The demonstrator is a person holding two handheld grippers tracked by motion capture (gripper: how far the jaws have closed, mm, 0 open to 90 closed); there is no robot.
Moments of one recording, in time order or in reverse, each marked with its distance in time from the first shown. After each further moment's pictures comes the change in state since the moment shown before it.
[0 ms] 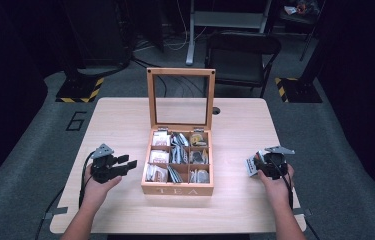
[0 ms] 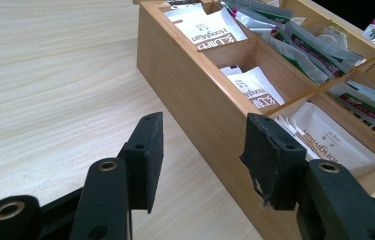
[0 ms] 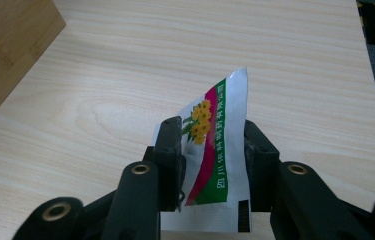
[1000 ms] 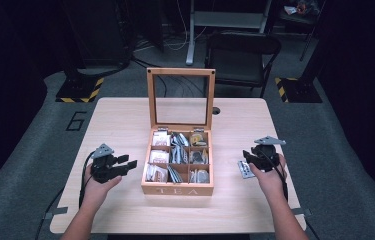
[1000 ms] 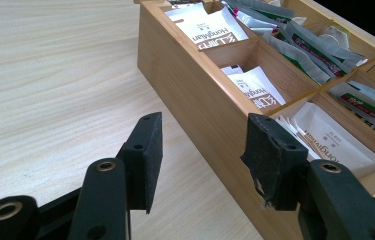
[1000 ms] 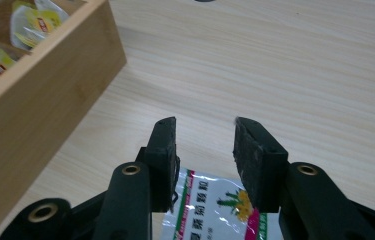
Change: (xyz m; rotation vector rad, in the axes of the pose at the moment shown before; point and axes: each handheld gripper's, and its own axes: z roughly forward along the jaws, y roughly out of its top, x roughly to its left) left arm 0.000 0.000 0.000 0.004 0.001 -0.005; right arm 0.030 0.036 -0.009 -0.034 0.091 -0.103
